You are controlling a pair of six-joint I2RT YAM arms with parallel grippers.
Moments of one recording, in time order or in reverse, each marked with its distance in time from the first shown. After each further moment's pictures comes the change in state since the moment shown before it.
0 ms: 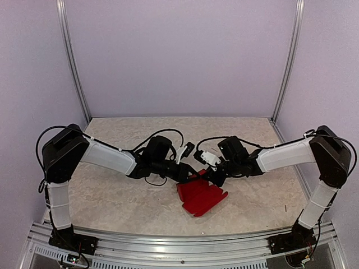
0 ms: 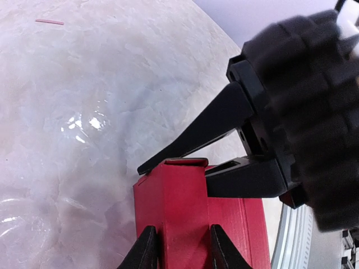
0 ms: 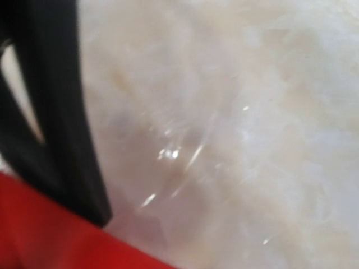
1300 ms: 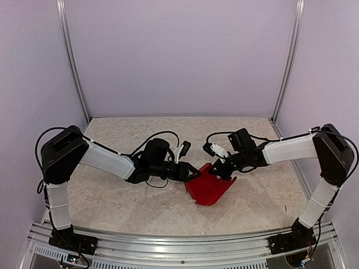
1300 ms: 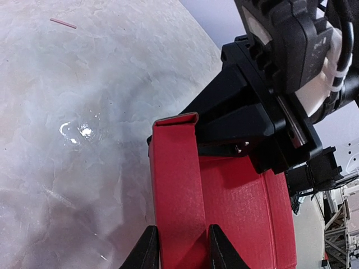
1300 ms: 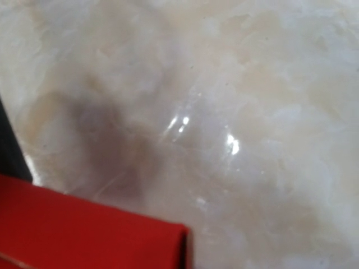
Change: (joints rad) left arm -0.013 -0.012 -0.068 0.162 -0.072 -0.193; right arm -0.141 -0.003 0.039 -0.080 -0.181 0.037
